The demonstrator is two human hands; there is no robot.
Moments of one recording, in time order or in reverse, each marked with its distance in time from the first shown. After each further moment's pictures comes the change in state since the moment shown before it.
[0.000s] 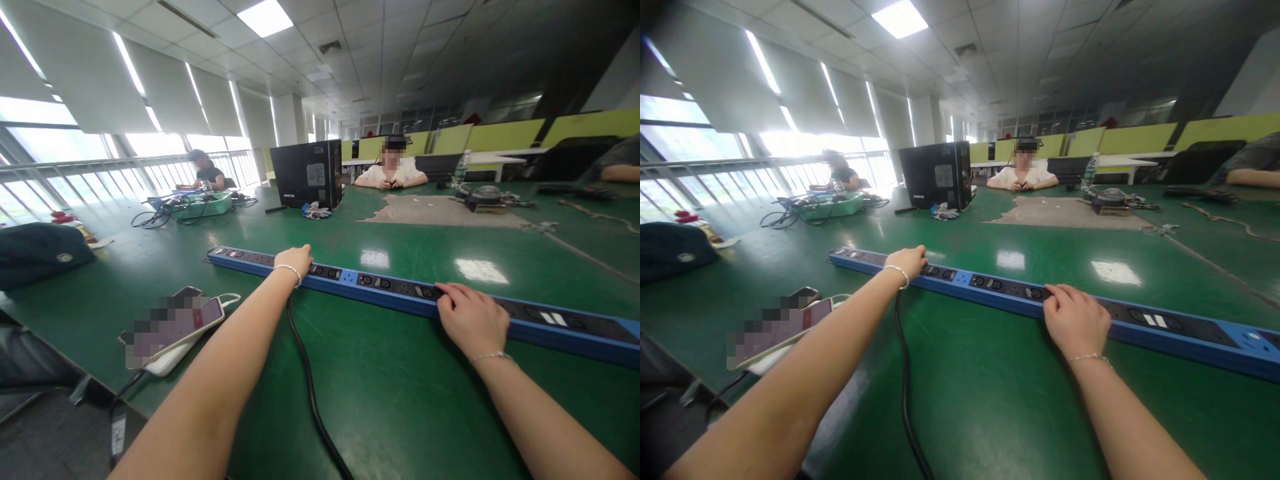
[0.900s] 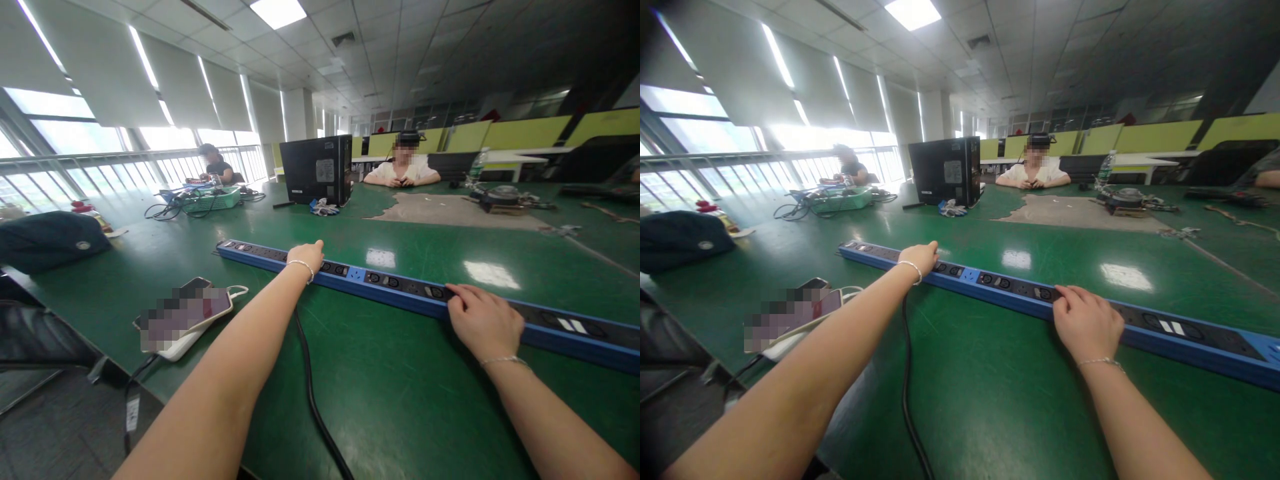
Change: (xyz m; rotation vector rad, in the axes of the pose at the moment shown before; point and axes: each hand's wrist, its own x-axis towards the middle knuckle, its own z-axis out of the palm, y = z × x) left_hand -0.001 0.013 0.003 -0.013 -0.001 0.026; right_hand 0.001 0.000 -0.001 -0.005 0.003 -0.003
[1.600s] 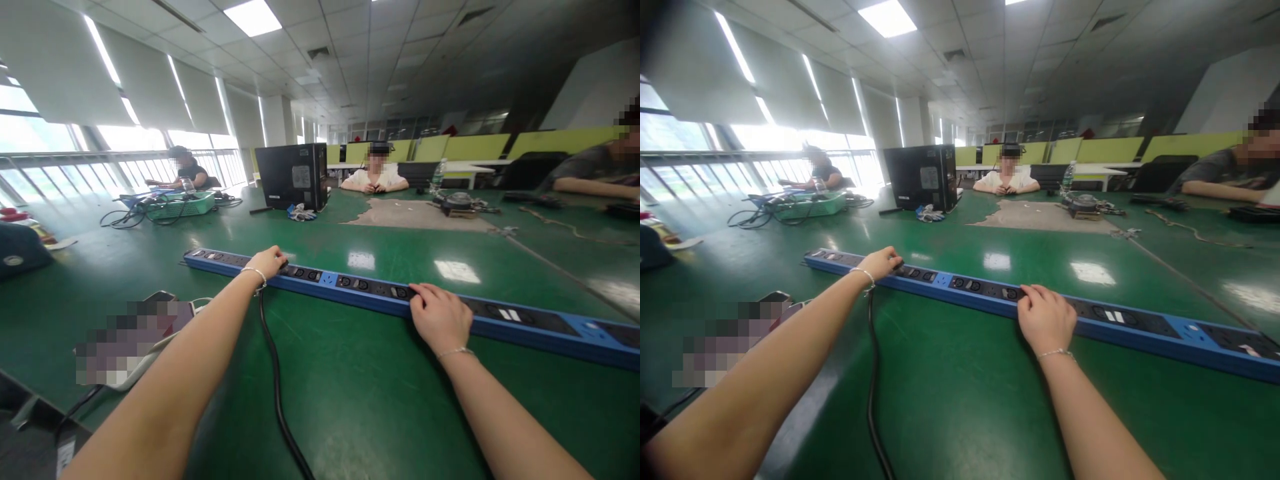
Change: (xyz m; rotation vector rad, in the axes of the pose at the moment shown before) left_hand 0.011 -0.037 0.009 -0.144 0.021 -0.070; right_hand -0.002 0.000 0.003 0.013 0.033 0.014
